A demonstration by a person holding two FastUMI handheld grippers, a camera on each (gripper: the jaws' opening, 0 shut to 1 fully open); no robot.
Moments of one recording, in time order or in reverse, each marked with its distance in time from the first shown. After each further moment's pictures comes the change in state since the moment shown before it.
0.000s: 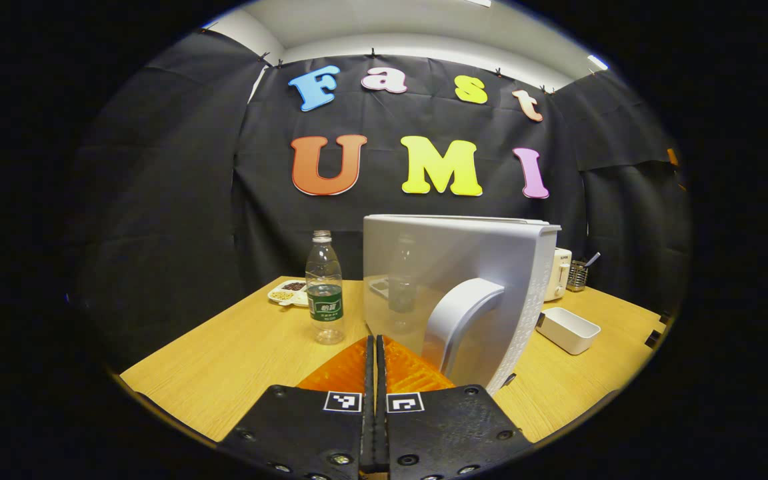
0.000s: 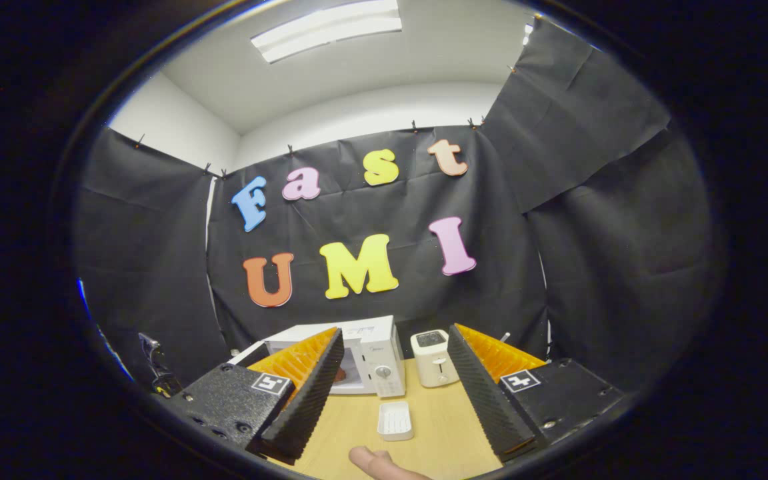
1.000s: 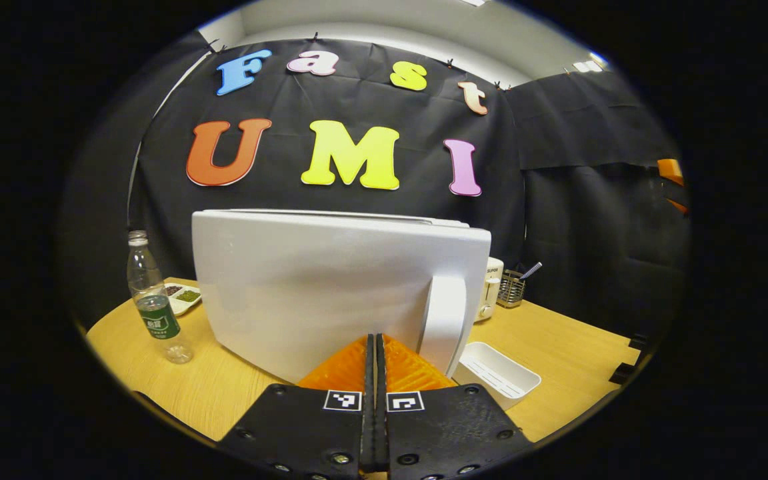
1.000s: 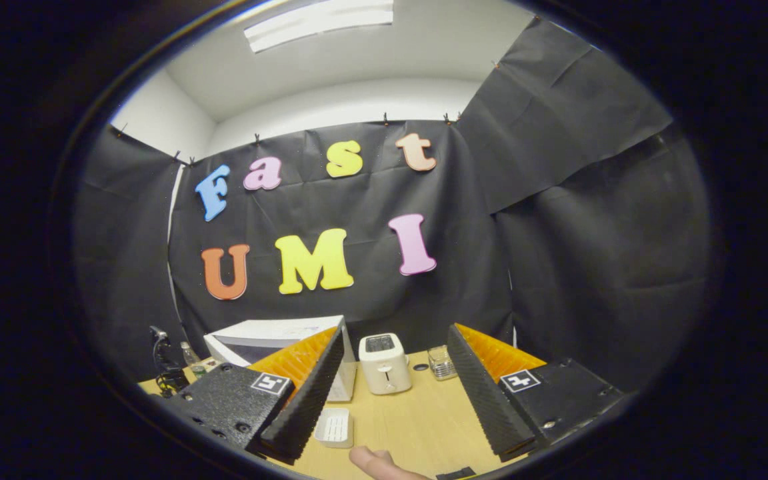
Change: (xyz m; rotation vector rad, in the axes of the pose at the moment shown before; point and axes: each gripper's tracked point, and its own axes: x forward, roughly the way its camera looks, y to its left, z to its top) left arm 0.108 -0.184 0.031 -0.014 -0.005 -0.287; right arm 0.056 -0.101 -0.001 -0.029 0.039 -0.111
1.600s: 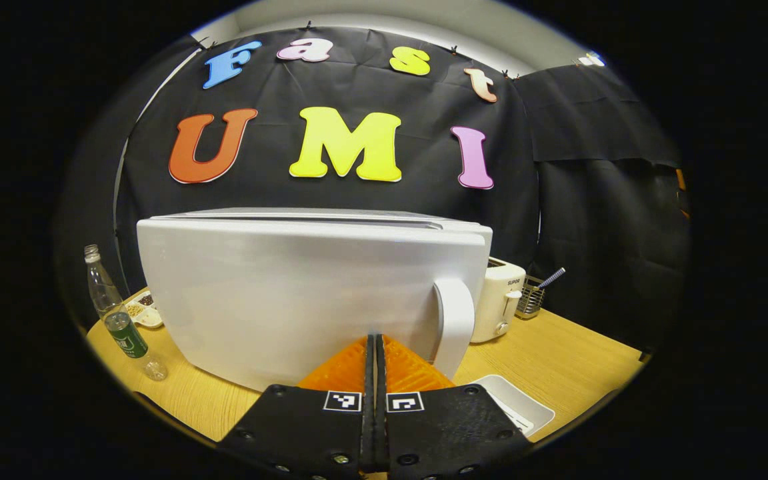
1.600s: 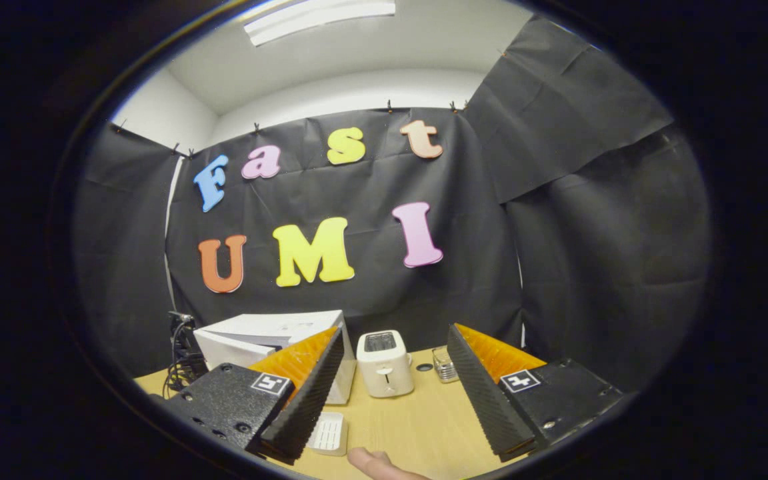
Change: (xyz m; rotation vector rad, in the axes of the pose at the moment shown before) left arm 0.087 -0.010 0.015 0.001 0.041 0.036; right arm 0.063 -0.006 -0.026 -0.003 0.052 0.031
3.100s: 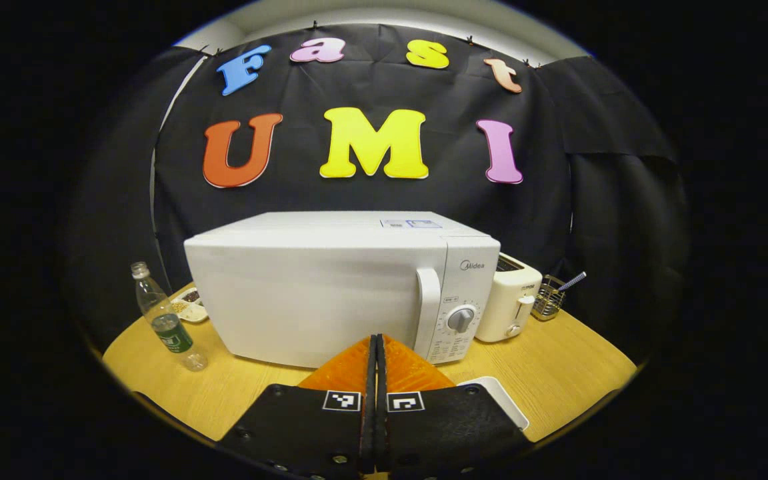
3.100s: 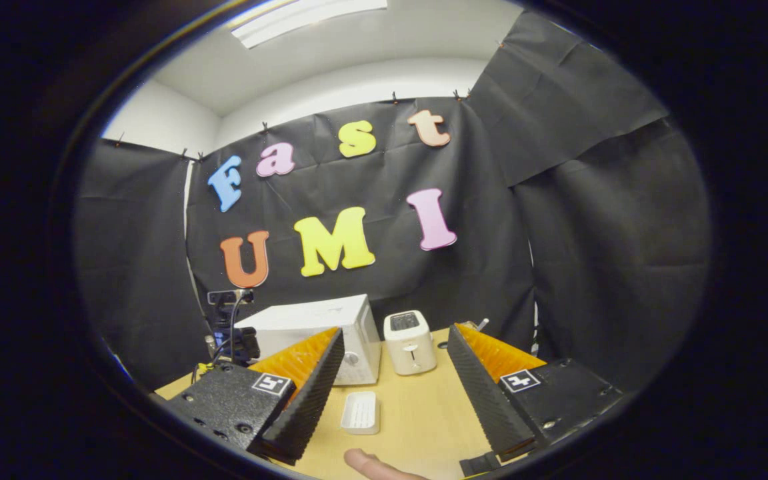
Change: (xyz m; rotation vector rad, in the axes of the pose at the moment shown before) left arm -0.068 -0.001 0.041 0.013 0.060 0.171; right arm -0.083 0.042 0.011 0.050 0.072 0.055
